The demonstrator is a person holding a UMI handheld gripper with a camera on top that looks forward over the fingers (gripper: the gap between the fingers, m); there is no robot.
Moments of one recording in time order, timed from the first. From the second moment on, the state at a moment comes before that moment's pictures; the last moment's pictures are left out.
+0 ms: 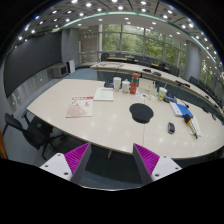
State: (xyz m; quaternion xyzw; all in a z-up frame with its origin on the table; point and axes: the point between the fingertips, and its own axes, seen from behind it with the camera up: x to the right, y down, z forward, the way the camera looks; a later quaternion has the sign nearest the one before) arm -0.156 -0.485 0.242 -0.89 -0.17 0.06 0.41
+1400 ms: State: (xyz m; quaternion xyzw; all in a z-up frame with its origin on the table) arm 0.198 -0.075 -0.014 -0.90 -0.01 -0.01 0.43
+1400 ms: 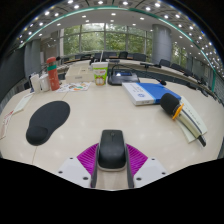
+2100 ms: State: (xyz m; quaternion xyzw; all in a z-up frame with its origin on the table) arm -0.031 0.023 0.076 -0.88 -0.04 0.00 0.47
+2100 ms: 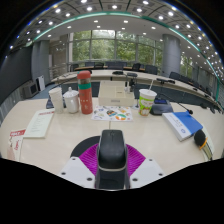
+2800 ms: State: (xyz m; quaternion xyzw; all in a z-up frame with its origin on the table) arm -0.052 -0.049 0.115 -0.89 -0.02 -0.02 0.45
